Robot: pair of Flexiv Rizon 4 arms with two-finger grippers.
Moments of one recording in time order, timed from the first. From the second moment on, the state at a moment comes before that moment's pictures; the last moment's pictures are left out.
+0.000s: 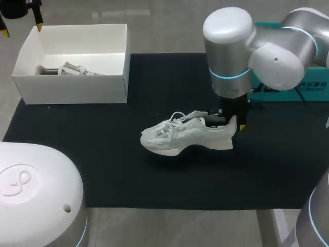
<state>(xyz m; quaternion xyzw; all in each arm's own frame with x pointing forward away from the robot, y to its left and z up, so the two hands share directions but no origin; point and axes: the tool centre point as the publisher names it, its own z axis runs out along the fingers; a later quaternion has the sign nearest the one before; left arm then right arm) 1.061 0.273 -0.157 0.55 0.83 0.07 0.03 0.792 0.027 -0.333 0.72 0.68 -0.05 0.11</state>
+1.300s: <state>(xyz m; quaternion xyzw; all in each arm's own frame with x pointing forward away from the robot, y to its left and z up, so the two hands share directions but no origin) 1.061 0.273 -0.157 0.55 0.83 0.07 0.03 0.777 0.015 -0.398 0.77 0.63 -0.06 0.09</state>
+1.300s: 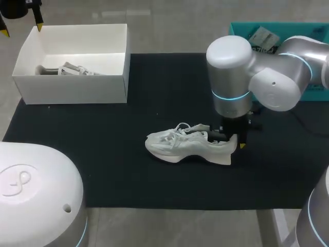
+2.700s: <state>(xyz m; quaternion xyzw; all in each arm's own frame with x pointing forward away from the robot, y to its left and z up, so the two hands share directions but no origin) 1.061 0.273 -0.157 0.55 0.83 0.07 0.03 0.843 0.015 -0.215 0.45 0.88 0.11 0.10</state>
